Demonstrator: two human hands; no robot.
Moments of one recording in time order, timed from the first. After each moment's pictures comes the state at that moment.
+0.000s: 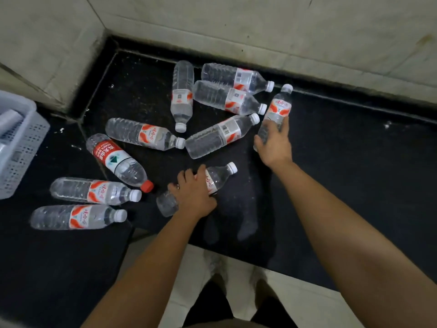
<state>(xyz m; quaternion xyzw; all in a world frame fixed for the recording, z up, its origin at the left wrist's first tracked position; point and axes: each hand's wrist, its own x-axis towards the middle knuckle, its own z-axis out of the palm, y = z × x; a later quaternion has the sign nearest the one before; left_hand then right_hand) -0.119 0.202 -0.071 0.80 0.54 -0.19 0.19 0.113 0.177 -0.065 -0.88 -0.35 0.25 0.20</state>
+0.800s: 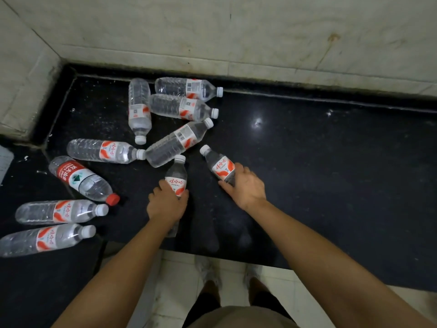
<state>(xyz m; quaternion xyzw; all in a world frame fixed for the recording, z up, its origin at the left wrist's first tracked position) -0.101 0.173 -0.072 0.74 0.62 -0.10 0.24 0.088 0.063 -0.057 -0.88 -0.38 0.26 0.11</state>
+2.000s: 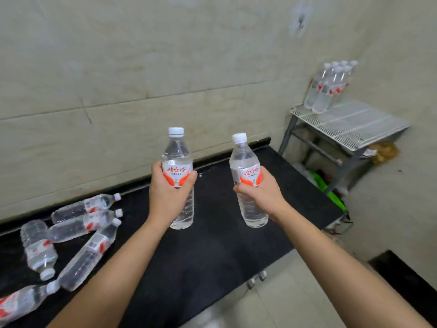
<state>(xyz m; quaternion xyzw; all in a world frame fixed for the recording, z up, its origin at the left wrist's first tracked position) 0.059 0.048 0.188 0.77 0.20 0.27 0.54 0.134 -0.173 0.187 -0.82 -0.07 0.08 0.56</state>
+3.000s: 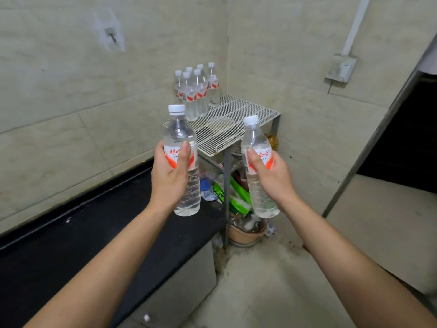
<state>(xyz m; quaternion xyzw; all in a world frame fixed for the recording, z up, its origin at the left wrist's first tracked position) 0.251 -0.456 0.245 0.76 0.00 0.24 0.60 0.264 -0.683 0.223 -0.79 0.04 -0.13 0.60</state>
